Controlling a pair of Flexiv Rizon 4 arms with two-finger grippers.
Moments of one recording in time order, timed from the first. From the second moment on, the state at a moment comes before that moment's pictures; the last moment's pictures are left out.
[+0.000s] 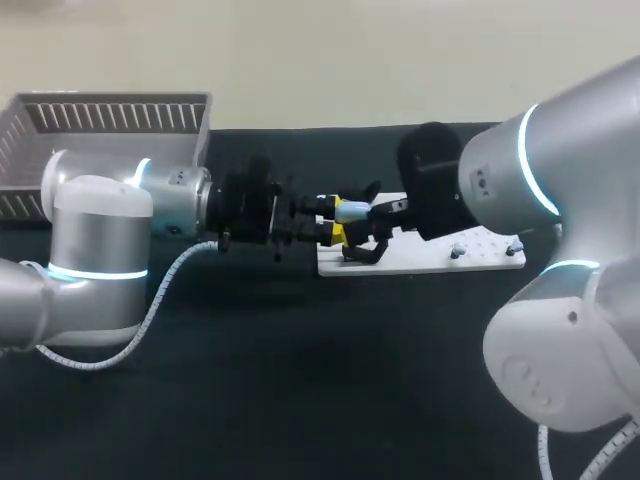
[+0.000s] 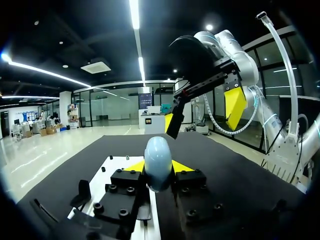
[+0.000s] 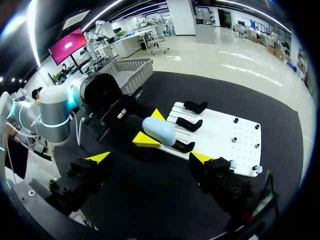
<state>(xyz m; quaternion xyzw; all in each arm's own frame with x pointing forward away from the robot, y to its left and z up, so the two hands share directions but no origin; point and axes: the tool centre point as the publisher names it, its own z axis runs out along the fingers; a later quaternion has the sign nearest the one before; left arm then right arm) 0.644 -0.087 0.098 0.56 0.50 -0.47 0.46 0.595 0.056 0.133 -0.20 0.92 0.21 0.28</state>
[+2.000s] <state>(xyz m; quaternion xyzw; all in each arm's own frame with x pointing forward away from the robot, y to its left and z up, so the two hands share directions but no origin) 0.643 -0.087 0.098 0.56 0.50 -0.47 0.46 0.645 -0.002 0.138 -0.20 0.92 0.17 0.29</state>
